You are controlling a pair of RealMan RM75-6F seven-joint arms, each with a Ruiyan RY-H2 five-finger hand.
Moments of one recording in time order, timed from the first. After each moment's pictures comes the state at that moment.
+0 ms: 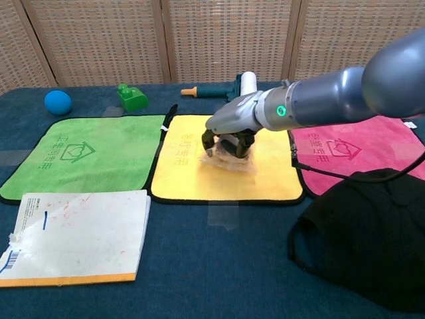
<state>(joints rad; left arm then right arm) -0.26 -1.07 -0.09 -1.83 1.14 1.24 0.27 1.34 -1.62 0.01 -1.20 -0.74 0.53 -0.54</state>
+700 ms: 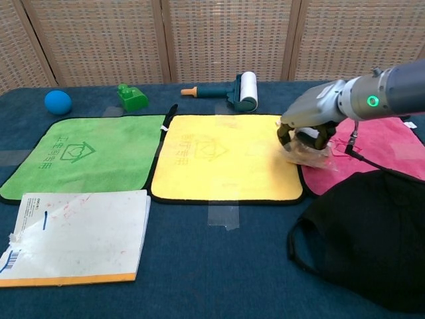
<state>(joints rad) -0.25 -1.07 -0.07 -1.85 1.18 1.26 0.28 1.26 -1.40 -0.16 -1.39 -0.73 0.63 -0.61</state>
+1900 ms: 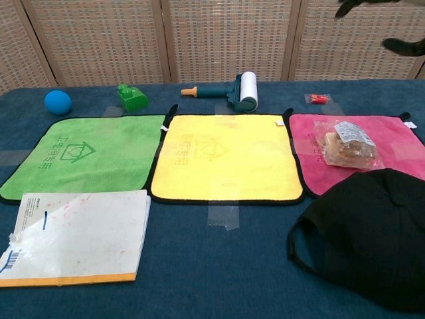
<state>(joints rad) -0.22 -1.04 -0.03 -1.87 1.31 1.30 0.21 0.84 -1.04 -0.10 -1.61 -1.36 1.29 -0.28</state>
